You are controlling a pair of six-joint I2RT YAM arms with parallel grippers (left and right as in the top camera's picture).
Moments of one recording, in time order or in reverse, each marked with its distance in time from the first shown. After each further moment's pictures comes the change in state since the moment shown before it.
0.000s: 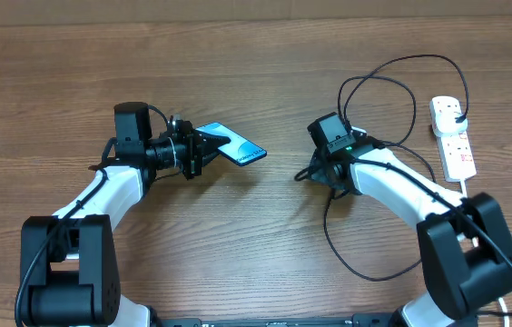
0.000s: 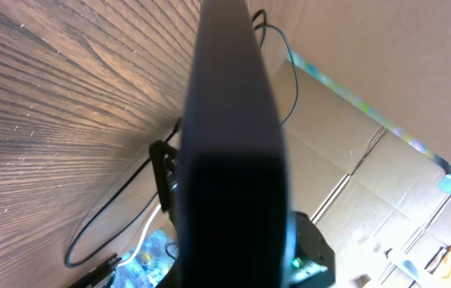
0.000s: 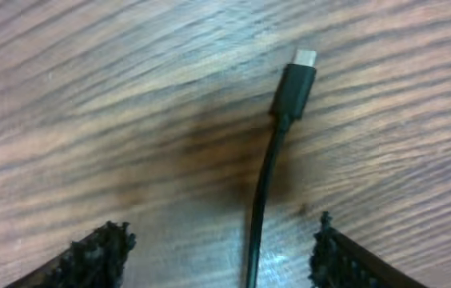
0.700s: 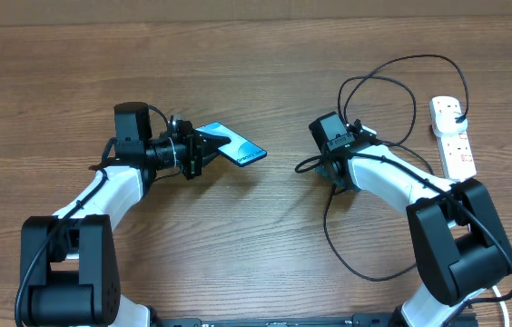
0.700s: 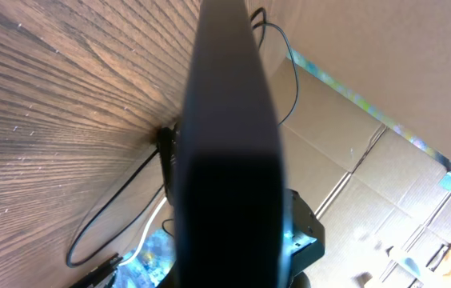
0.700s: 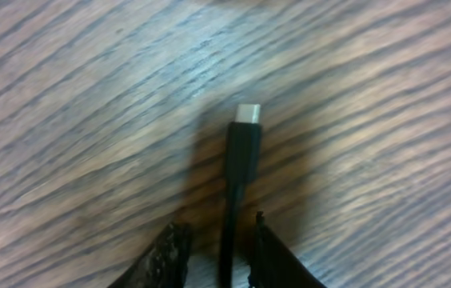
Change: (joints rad) left arm 0.000 0.000 0.000 0.000 0.005 0.007; right arm -0.026 0.063 0.001 0.058 0.094 0.114
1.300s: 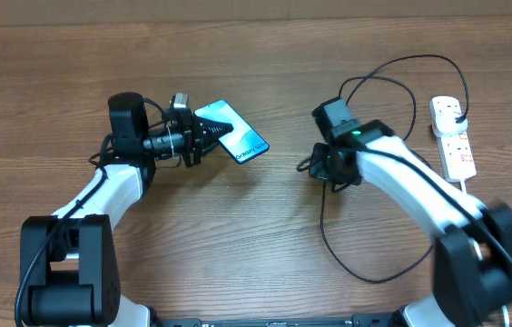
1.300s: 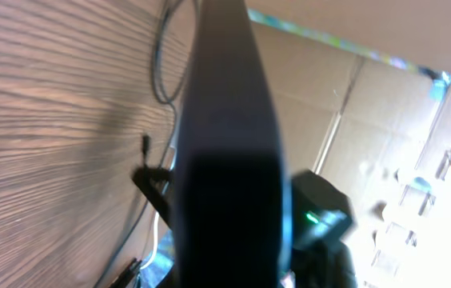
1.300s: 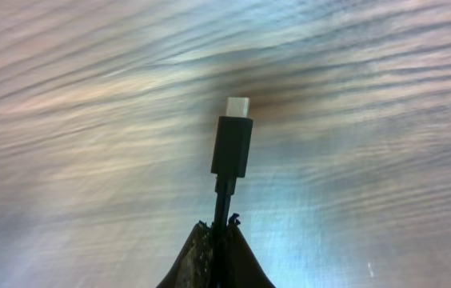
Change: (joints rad) left arm 0.000 0.002 0.016 0.216 0.118 0.082; right arm 0.000 -0.132 0.129 -0.255 -0.299 -0.257
